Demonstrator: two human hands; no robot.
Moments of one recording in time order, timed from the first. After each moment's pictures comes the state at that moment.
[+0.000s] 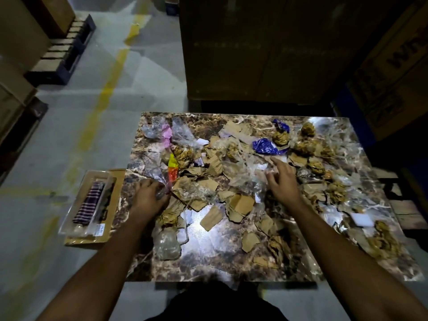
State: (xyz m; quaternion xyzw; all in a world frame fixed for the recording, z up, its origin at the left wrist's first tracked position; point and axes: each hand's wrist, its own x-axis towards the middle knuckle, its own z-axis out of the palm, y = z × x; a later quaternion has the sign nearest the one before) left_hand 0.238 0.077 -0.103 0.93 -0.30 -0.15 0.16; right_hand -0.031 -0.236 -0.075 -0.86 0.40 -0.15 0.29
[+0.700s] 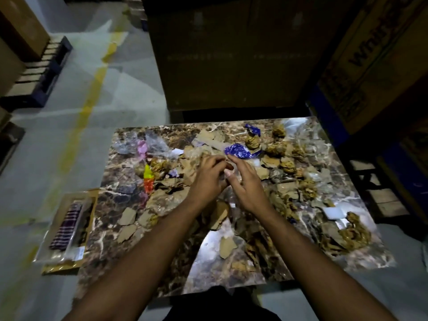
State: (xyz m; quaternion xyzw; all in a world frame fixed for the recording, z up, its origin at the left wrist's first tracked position) left_hand 0.110 -0.119 -0.024 0.76 -0.55 -0.11 0.34; right_hand -0.026 -0.198 -0.018 -0.84 0.28 -0.24 0.40
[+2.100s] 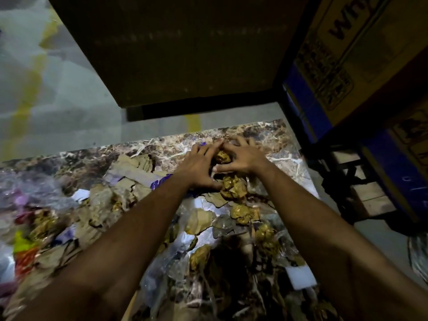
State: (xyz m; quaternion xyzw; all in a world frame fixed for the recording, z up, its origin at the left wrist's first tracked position) left_hand 0.116 -0.424 -0.119 0.74 -0.63 -0.21 0.09; right_hand -0.037 -0.556 -0.099 -0.90 0.34 0.14 0.23
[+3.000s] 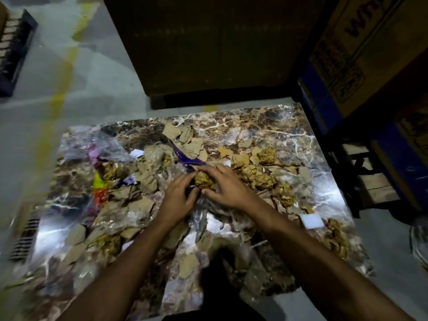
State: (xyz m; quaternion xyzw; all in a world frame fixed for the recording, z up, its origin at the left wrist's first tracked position) left_hand 0.079 -0.161 -0.070 0.80 -0.47 -0.19 0.33; right_hand -0.052 -0.303 -0.049 -0.91 0.22 0.01 0.35
